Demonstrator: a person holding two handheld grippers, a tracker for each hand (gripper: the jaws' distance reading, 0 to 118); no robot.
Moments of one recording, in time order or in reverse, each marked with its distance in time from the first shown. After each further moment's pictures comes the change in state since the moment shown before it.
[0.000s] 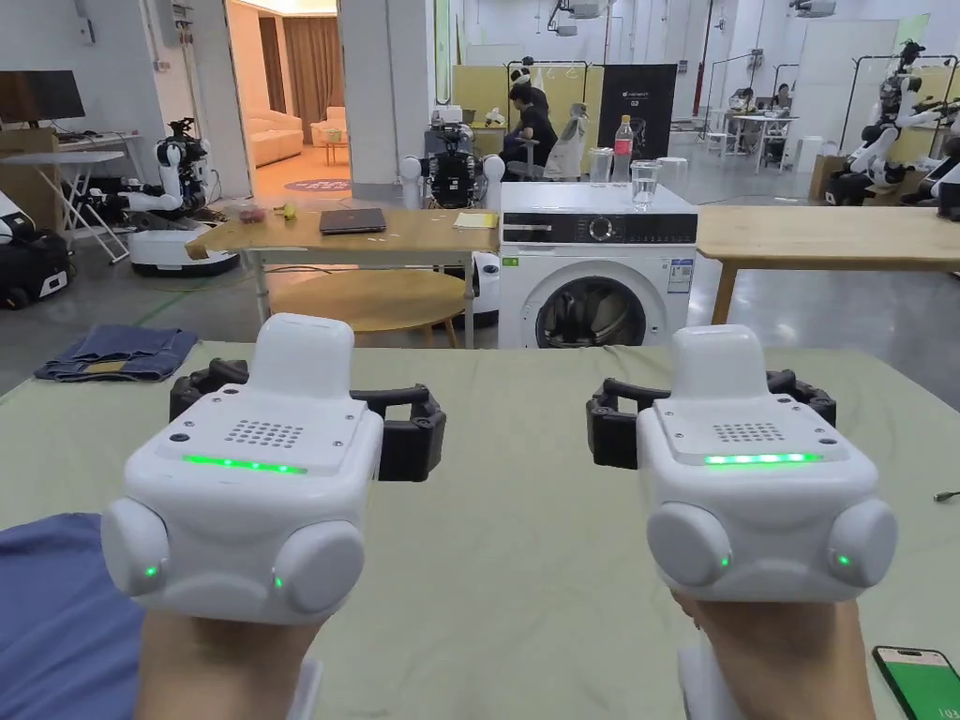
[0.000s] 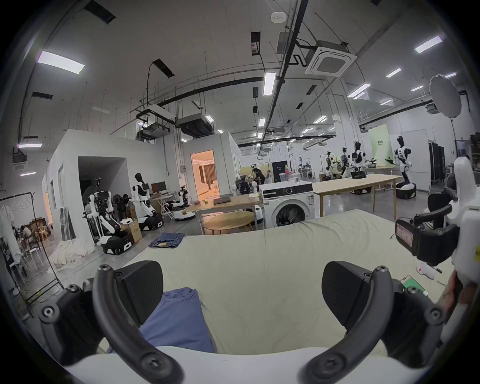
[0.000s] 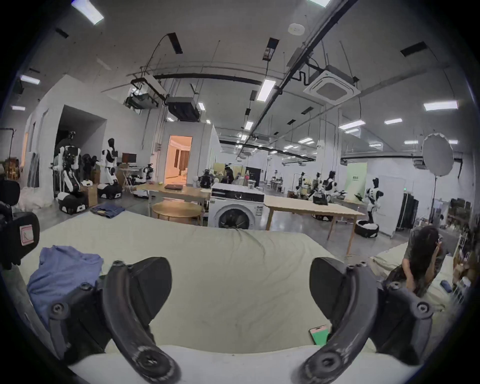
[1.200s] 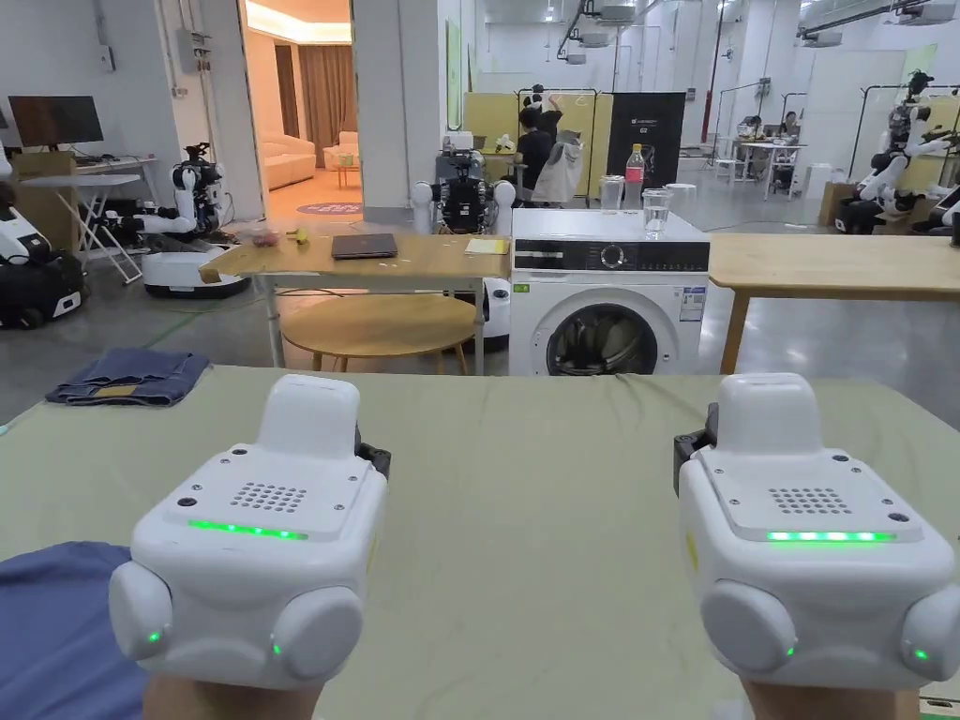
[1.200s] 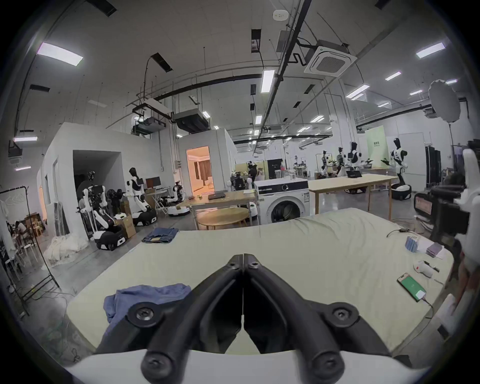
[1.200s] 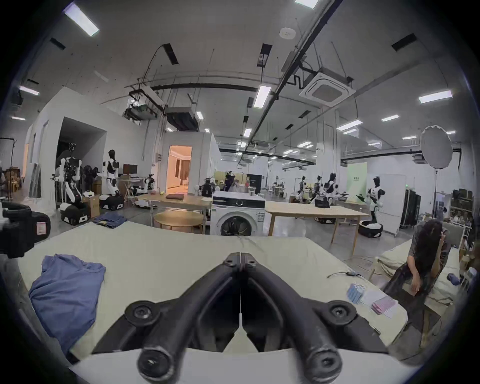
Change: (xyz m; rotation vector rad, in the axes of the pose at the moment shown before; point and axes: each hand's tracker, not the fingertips) left arm -0.015 -0.013 -0.017 -0.014 0.005 0.006; right arm 0.010 0.035 0.008 0.052 -0.009 0.027
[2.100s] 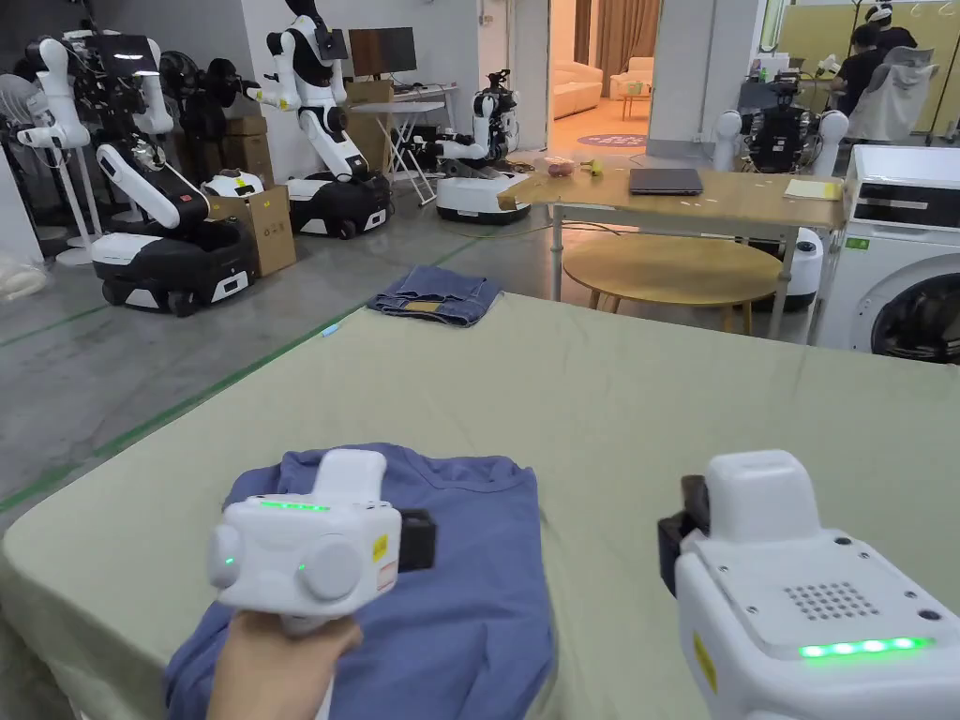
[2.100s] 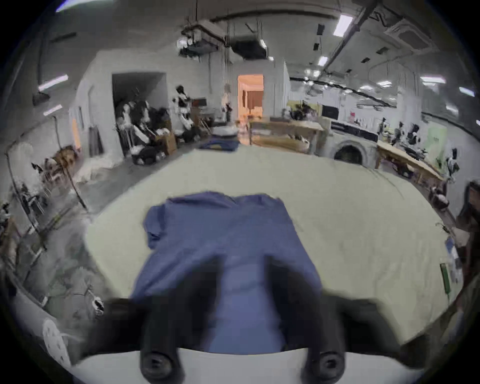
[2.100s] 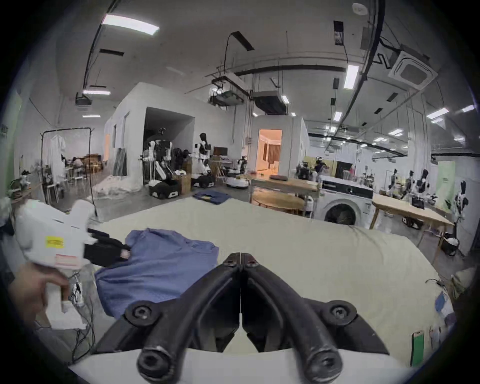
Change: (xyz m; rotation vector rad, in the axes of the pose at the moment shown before) left arm -0.234 -0.162 -0.113 -0.554 0.114 0.264; right arm -0.226 -0.086 -0.036 -0.133 0.547 0.078
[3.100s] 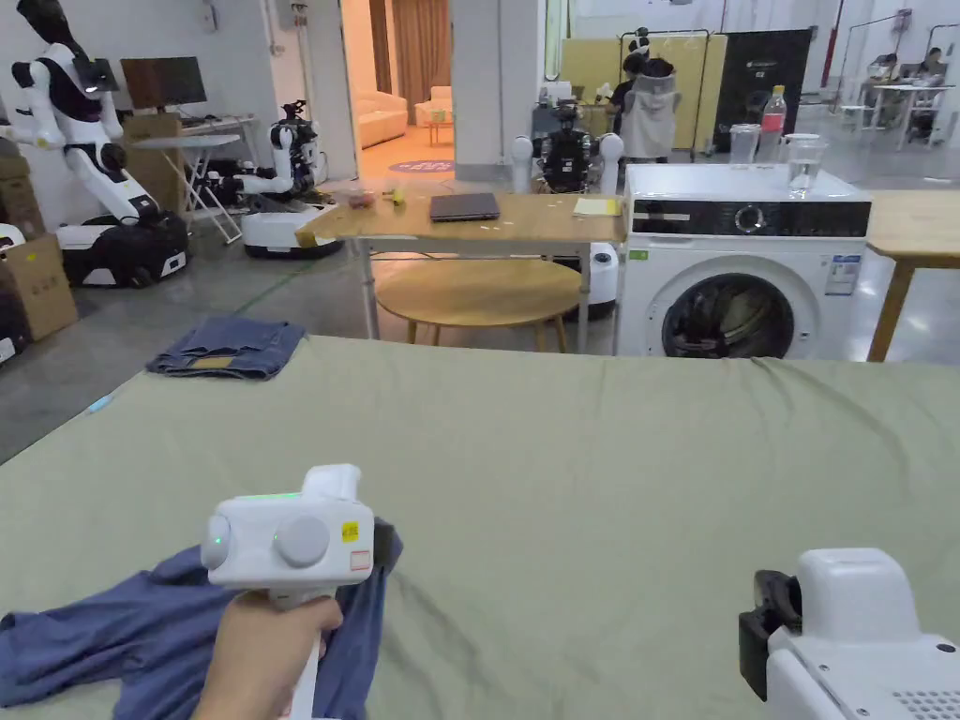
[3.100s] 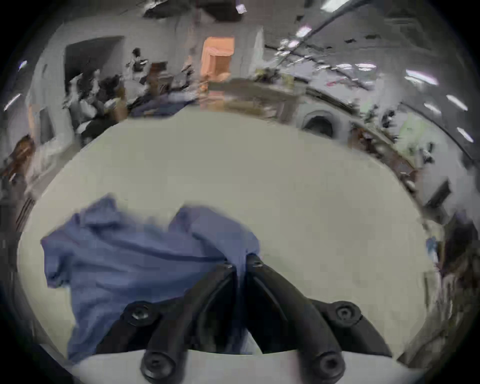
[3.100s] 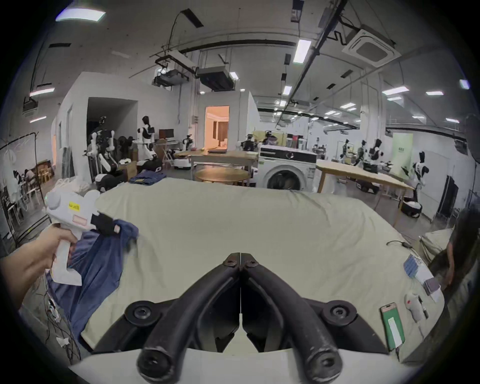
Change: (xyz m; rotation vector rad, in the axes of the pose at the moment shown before) left arm 0.156 0.106 -0.124 -0.074 -0.306 -0.092; right arm 0.153 -0.036 0.024 -0.102 -0.313 -0.140
